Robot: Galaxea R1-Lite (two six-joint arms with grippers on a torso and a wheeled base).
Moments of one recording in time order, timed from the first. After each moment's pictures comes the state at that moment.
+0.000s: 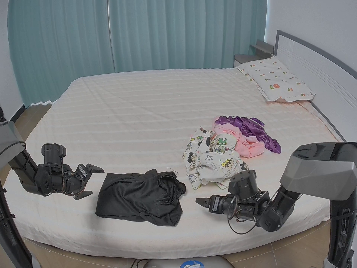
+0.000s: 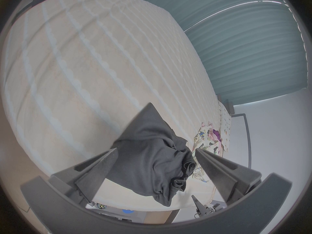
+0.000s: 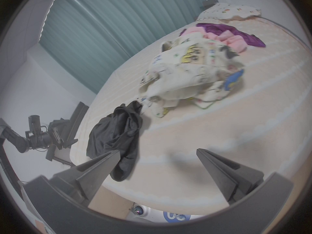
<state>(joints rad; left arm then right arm) 0.09 2.06 -0.68 -0.59 -0.41 -0.88 0.64 2.31 -0.78 -0.86 -0.04 0.65</state>
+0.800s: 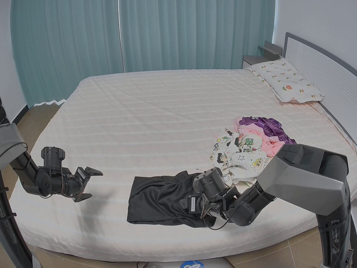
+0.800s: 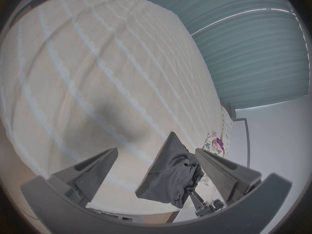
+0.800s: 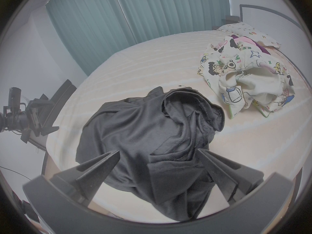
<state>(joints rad) 0.12 2.10 -0.69 -0.60 -0.44 -0.88 0.72 2.39 -1.08 -0.51 -0.25 0.55</state>
